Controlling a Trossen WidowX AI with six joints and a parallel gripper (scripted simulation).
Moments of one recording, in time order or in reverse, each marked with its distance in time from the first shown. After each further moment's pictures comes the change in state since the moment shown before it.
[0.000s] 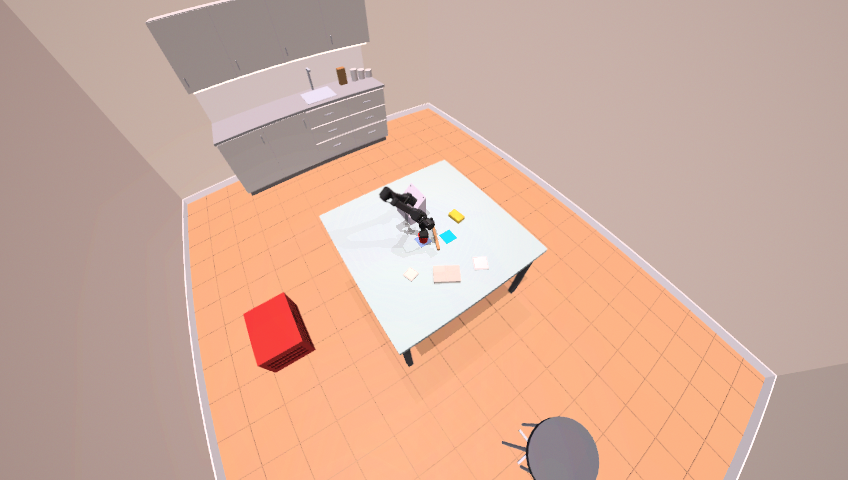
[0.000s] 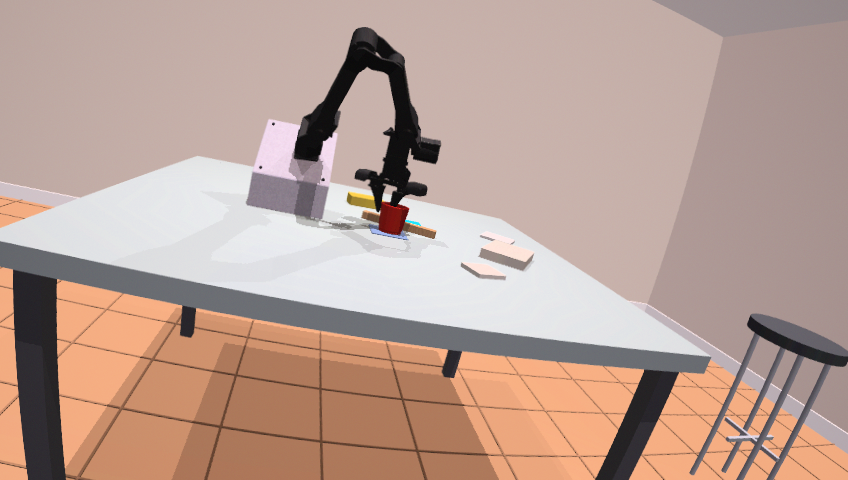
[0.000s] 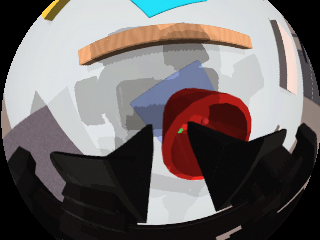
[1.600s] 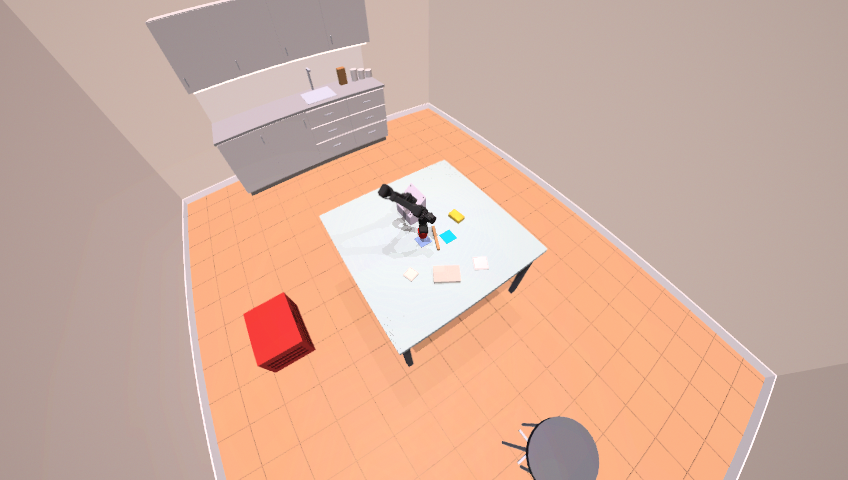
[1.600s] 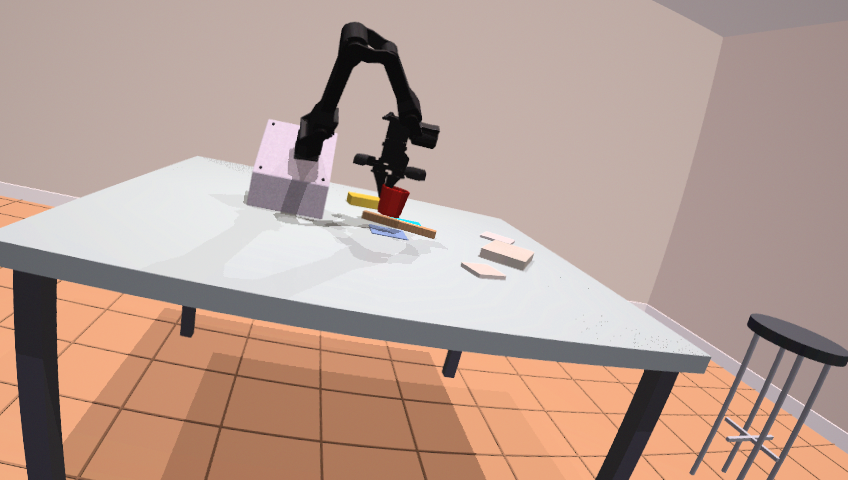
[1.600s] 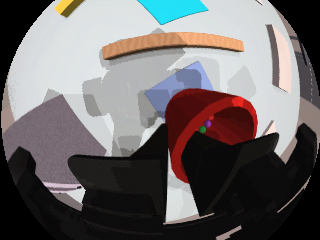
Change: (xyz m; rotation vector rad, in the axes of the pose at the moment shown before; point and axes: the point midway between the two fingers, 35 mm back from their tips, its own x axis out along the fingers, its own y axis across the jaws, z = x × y) arm -0.038 0.013 -0.002 -0.019 0.014 0.010
